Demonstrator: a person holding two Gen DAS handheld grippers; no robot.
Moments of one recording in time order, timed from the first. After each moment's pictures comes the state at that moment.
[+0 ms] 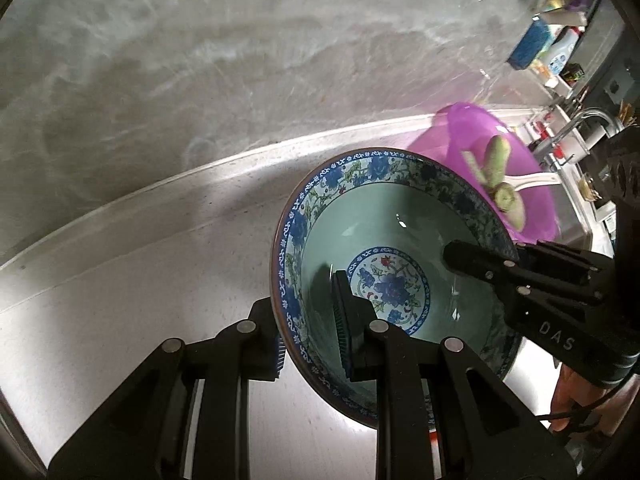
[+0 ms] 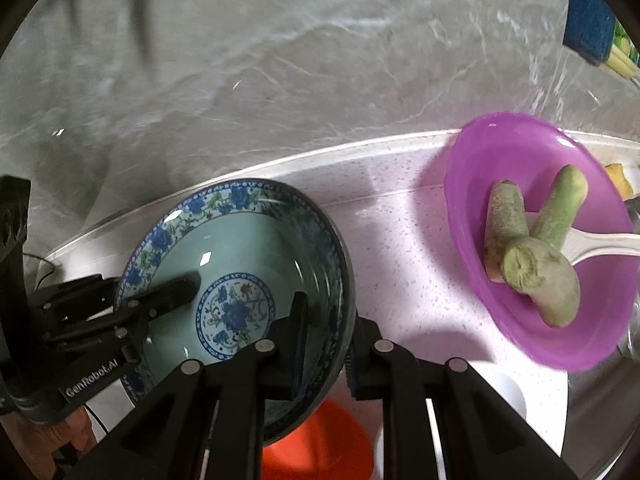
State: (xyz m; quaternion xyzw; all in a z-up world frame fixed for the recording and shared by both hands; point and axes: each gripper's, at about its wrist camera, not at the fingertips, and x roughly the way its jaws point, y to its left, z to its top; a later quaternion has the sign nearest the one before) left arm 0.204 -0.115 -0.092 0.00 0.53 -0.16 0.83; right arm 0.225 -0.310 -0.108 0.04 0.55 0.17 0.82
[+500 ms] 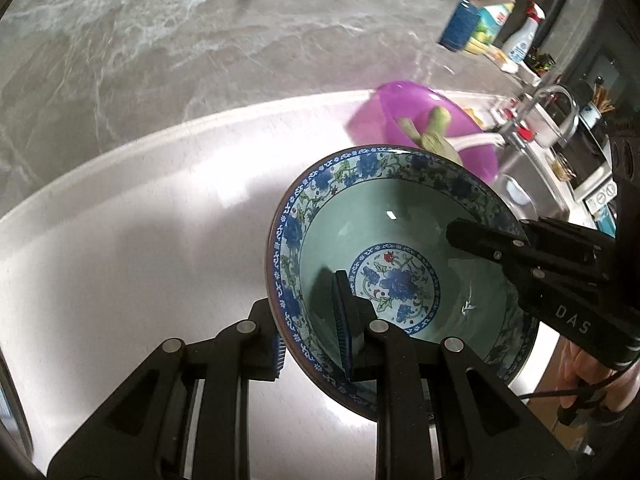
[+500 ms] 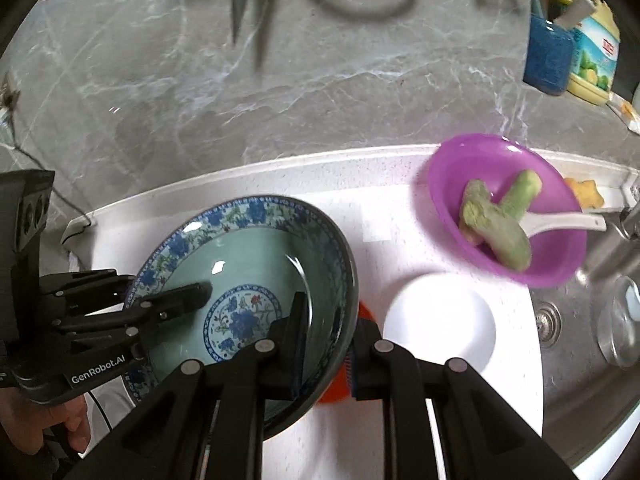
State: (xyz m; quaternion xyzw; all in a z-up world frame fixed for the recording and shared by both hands) left arm 0.068 -0.127 -0.053 0.00 0.52 -0.18 0.84; right arm 0.111 -0.333 -0.055 0.01 0.50 0.20 0.84
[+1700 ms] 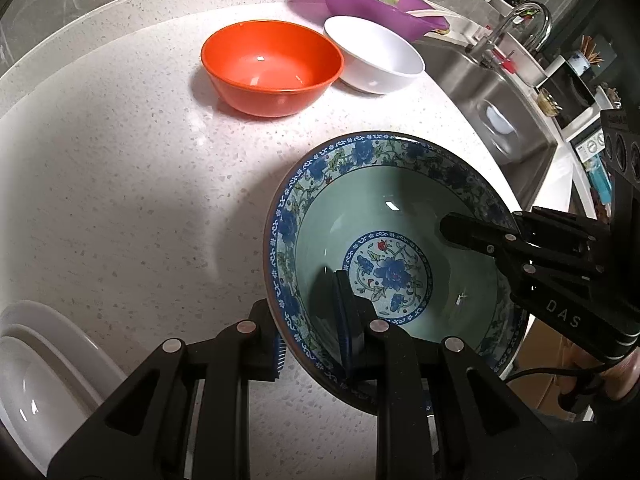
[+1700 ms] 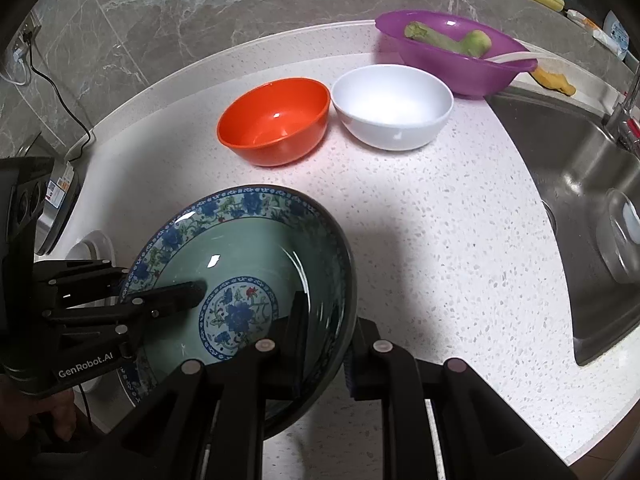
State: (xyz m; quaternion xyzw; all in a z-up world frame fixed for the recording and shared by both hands) left arm -0.083 -0.182 -0.164 0.01 0.58 -0.21 0.79; right arm -0.030 -0.406 -0.144 0.00 0.55 0.19 0.81
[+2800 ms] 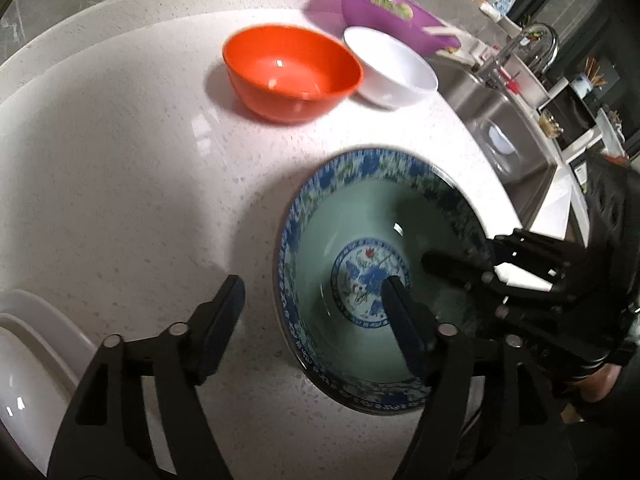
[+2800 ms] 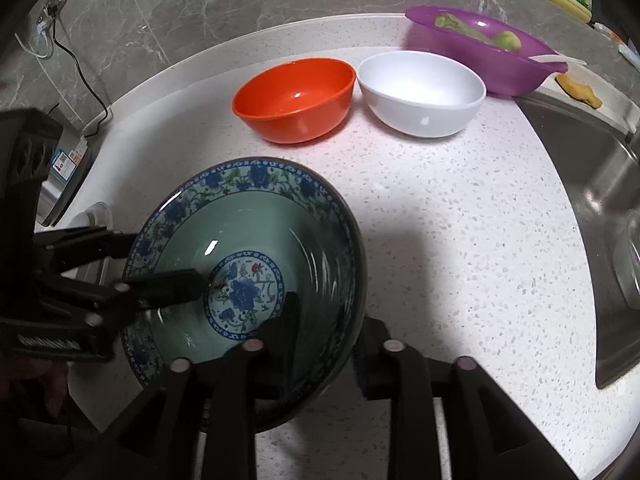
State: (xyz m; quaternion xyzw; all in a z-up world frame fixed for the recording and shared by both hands) left arm -0.081 -0.177 -0.162 -0.04 0.57 -0.19 0.80; right arm -0.038 -0.400 -0.166 -0.02 0.54 0.23 0.81
